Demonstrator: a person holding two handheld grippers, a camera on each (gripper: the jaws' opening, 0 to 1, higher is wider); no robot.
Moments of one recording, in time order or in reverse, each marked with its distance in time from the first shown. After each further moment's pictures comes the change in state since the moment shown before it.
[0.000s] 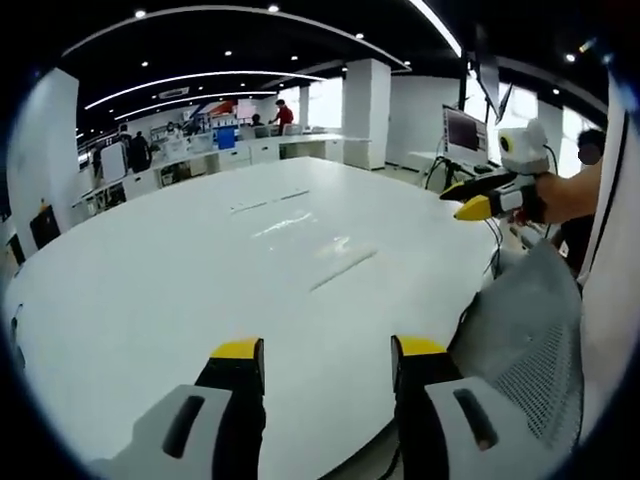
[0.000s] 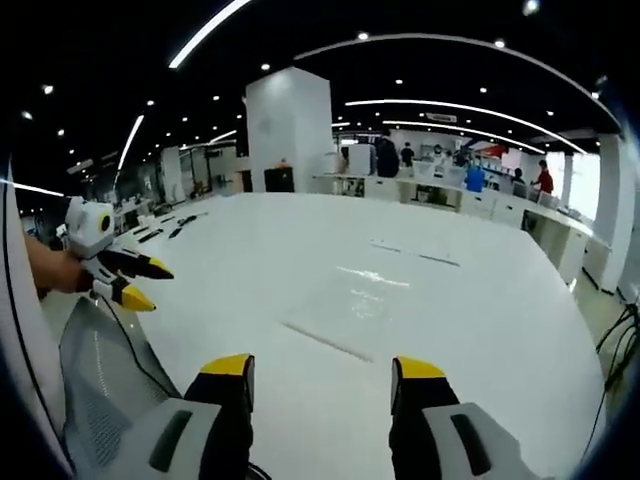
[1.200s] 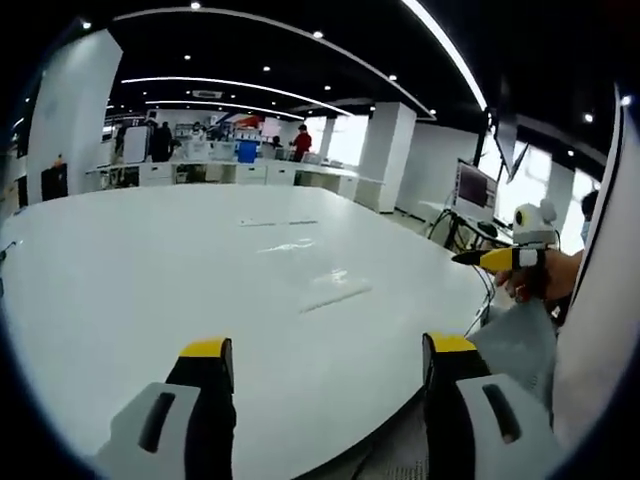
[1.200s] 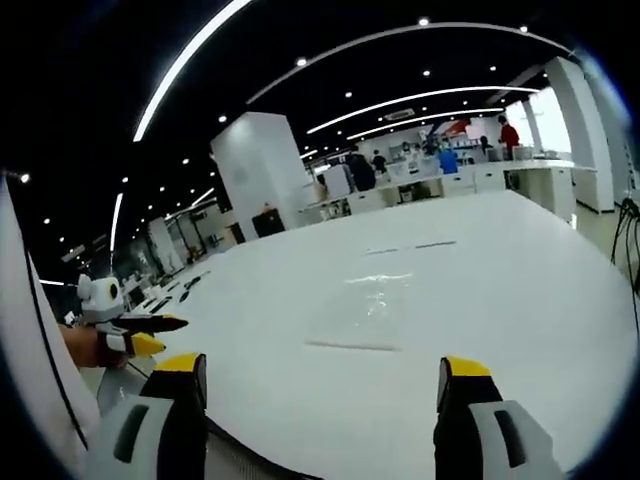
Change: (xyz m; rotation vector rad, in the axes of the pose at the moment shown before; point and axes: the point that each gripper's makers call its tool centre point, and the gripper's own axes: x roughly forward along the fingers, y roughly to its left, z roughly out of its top) left arm -0.016 0.003 0.002 -0.188 -0.163 -0.011; right arm -0.018 0.016 -0.008 0.264 -0.163 0.034
